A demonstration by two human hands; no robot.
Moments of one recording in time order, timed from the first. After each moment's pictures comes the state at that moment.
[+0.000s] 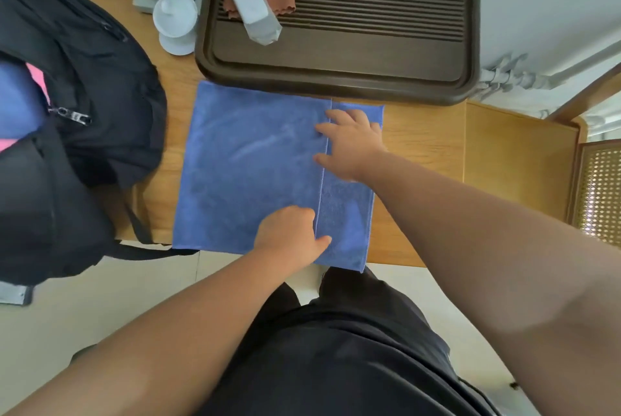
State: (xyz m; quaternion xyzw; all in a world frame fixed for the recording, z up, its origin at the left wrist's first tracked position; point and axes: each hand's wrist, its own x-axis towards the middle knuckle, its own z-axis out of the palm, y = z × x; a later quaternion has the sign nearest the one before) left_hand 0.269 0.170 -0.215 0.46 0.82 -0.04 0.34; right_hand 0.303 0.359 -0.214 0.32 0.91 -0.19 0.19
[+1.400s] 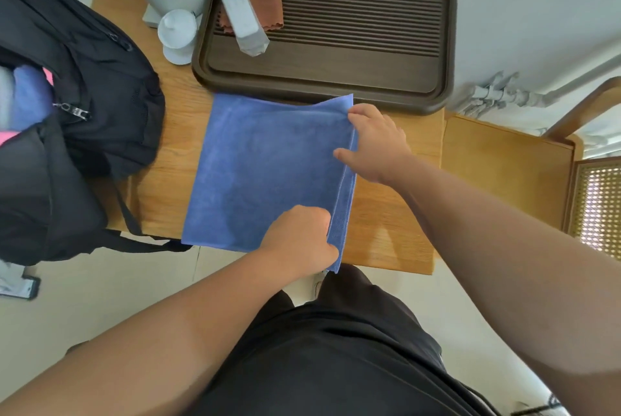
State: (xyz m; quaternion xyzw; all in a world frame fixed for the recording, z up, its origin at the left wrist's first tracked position) left_hand 0.320 0.200 -0.152 0.43 0.81 0.05 0.39; right_hand 0.365 0.391 -0.166 0.35 0.90 -0.25 0.11
